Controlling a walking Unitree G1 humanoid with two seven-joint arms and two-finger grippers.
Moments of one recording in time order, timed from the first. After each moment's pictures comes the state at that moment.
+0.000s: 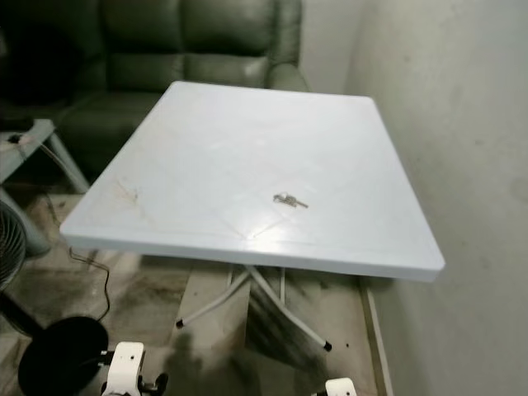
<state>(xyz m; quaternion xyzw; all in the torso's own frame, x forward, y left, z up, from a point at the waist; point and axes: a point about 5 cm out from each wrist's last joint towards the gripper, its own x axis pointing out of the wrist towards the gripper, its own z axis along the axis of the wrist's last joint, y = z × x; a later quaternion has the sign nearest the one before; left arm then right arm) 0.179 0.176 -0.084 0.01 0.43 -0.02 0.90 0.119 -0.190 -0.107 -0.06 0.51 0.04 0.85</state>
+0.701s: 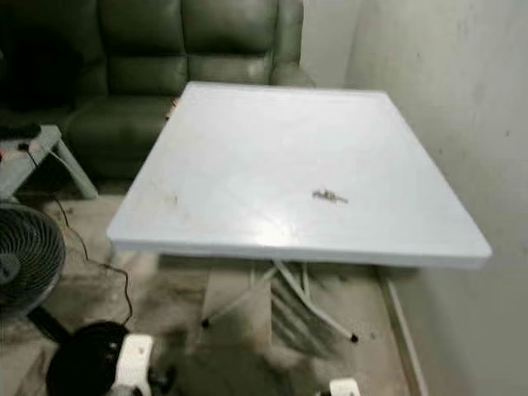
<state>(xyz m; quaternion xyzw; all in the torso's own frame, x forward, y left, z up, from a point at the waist) 0.178 0.167 -0.086 0.00 0.43 -0.03 0.90 0.121 -0.186 -0.107 -0.05 0.51 0.03 0.86</state>
